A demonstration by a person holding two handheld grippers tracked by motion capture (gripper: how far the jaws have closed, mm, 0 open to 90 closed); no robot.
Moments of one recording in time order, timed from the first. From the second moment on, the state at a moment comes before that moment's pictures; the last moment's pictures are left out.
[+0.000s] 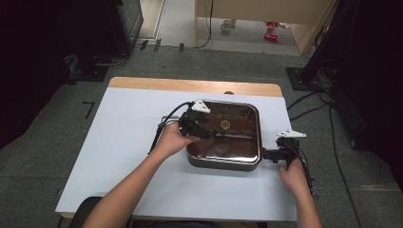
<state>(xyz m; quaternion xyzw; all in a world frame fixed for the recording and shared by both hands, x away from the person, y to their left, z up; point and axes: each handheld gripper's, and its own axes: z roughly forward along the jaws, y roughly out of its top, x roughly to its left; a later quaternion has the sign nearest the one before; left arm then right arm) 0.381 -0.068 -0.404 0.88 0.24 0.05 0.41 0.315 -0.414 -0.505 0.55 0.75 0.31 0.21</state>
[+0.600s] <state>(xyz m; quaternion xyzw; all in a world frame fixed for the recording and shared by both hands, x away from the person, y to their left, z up) 0.393 -0.095 -0.418 0.88 0.23 0.05 0.41 0.315 -0.414 -0.505 0.55 0.75 0.31 0.21</state>
